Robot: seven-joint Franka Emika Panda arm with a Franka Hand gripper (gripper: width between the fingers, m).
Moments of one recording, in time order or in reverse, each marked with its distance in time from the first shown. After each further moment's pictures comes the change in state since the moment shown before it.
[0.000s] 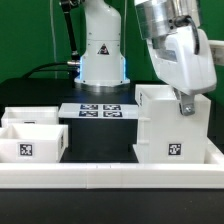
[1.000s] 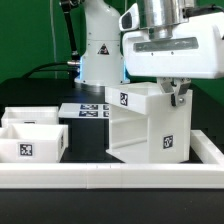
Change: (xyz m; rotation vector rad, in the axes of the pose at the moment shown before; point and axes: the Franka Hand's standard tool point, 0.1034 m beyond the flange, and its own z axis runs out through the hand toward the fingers) arm 0.011 0.026 -0.012 -0.020 0.101 -0.471
